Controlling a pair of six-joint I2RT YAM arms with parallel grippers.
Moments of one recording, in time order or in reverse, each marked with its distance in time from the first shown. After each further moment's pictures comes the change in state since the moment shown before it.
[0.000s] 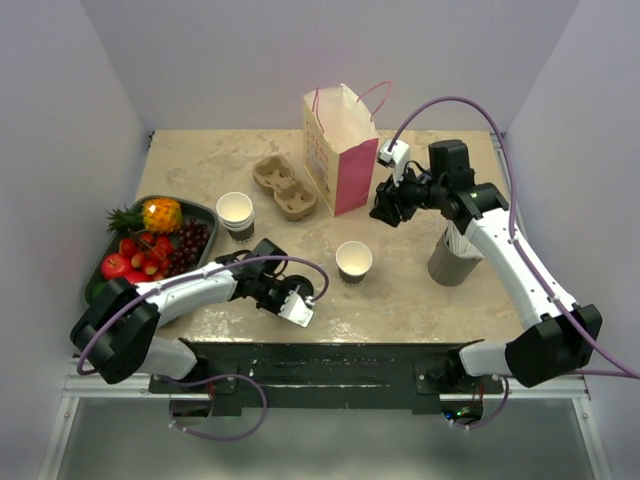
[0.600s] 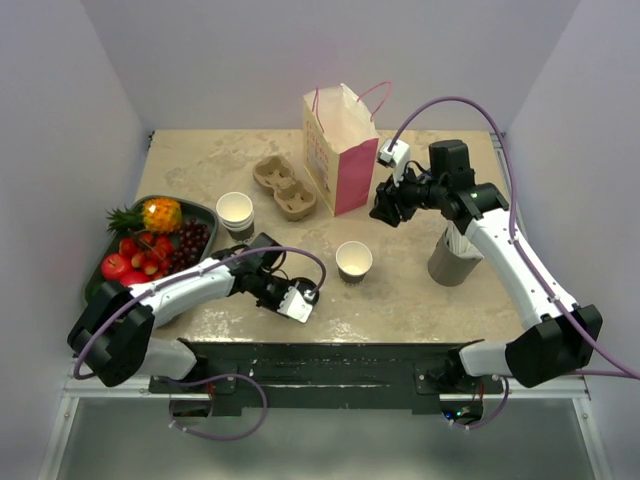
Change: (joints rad) left arm 0.027 -0.024 0.051 -0.078 0.093 -0.006; right arm 0.000 -0.002 0.000 0.000 -0.001 0.000
